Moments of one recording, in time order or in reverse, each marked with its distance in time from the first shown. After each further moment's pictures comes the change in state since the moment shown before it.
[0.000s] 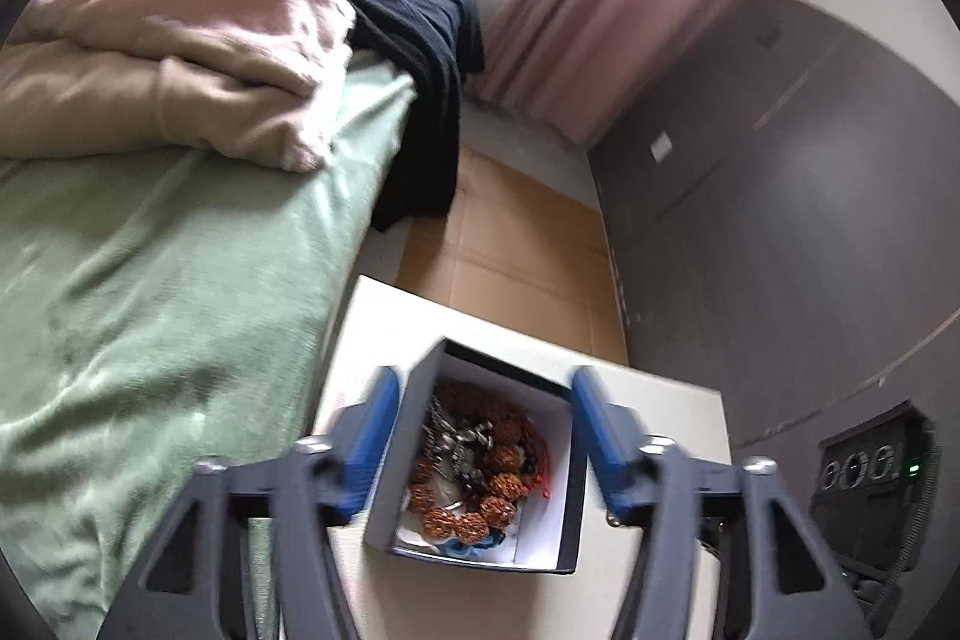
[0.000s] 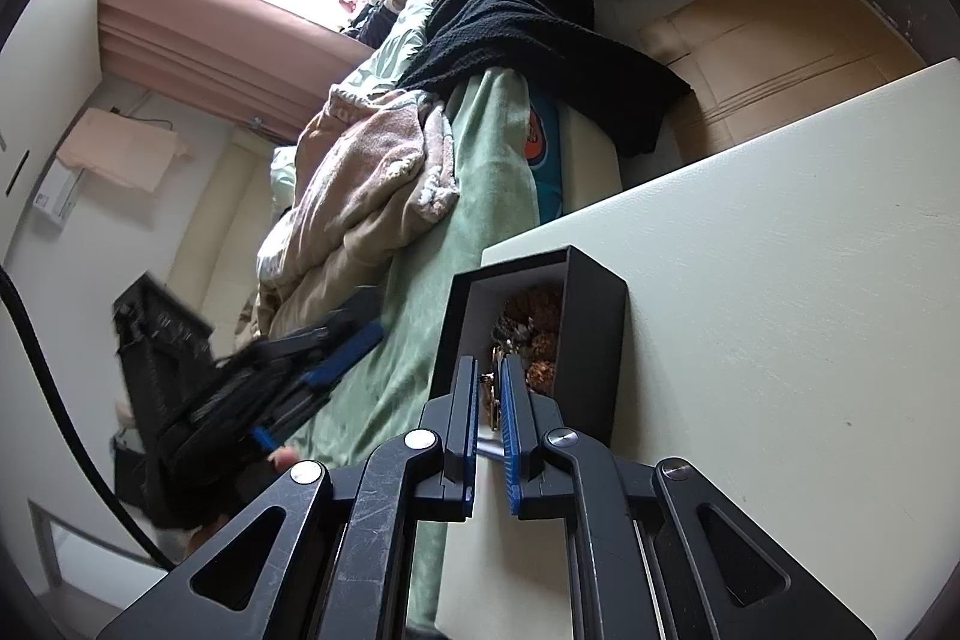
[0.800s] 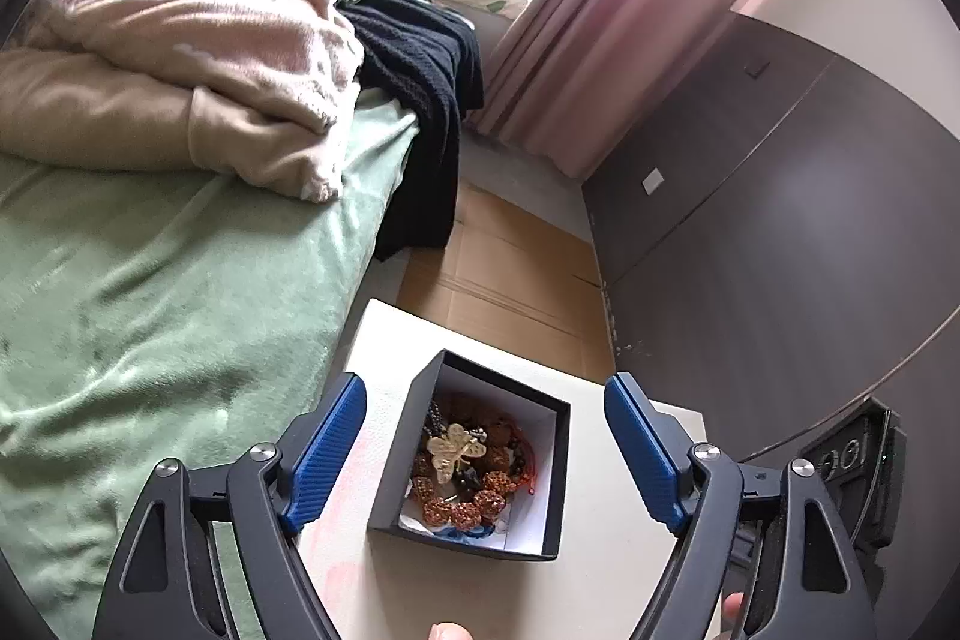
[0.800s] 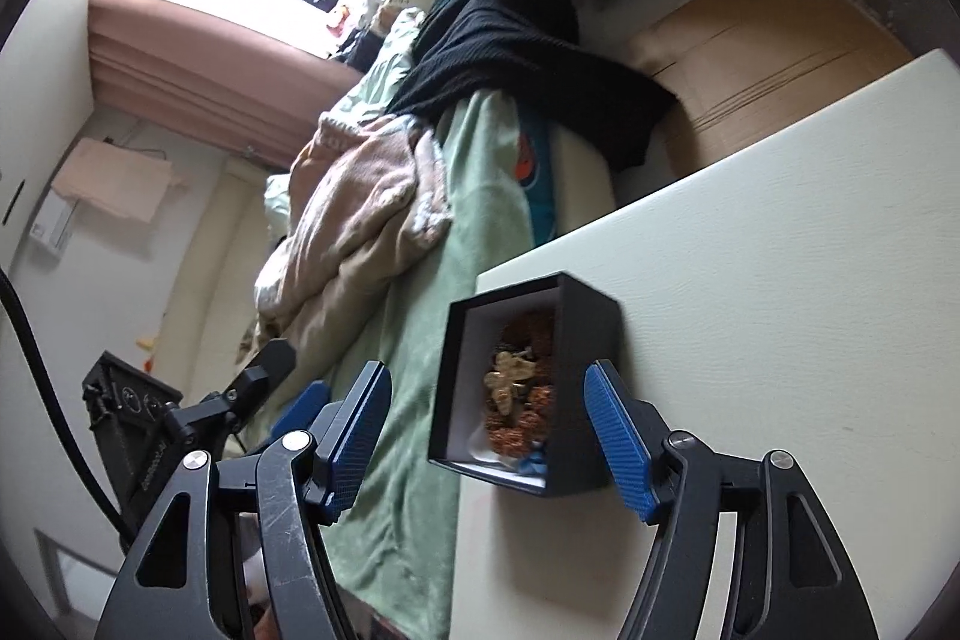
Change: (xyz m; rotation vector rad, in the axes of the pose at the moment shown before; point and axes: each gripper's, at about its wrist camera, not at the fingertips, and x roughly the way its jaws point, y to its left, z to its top) left arm -0.031 -0.008 -0.005 0.007 -0.064 -0.009; right arm -0.011 -0.001 0.004 0.051 -0.059 -0.027
